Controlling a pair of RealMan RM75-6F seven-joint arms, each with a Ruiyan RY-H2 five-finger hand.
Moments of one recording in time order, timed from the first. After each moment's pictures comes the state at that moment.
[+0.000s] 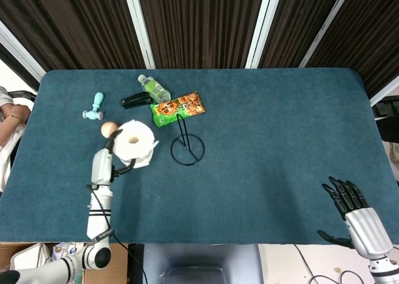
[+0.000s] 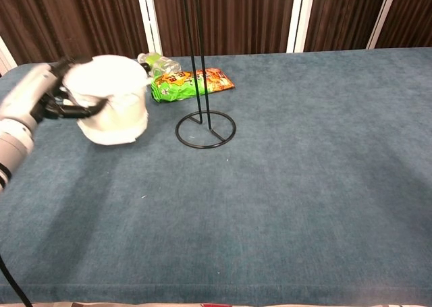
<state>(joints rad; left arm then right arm) -0.53 -1.86 -0.32 -1.19 1.20 1.30 -0.23 0.01 -1.07 -0.08 -1.59 -1.78 1.61 0.09</state>
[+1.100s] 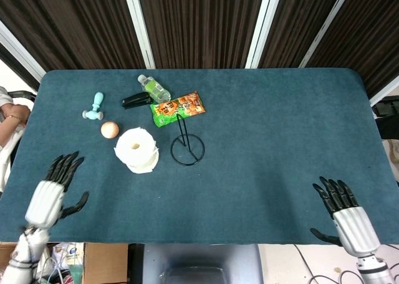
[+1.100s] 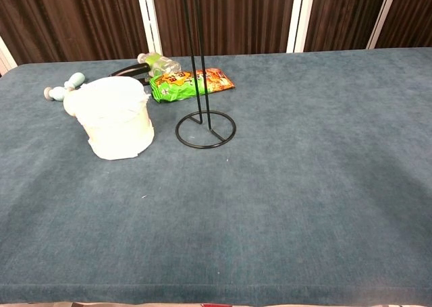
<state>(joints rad) -0.21 -1.23 0.00 -1.59 1.71 1.59 -0.10 0.02 -1.13 -0.05 -1.63 -1.75 1.56 -0.11</state>
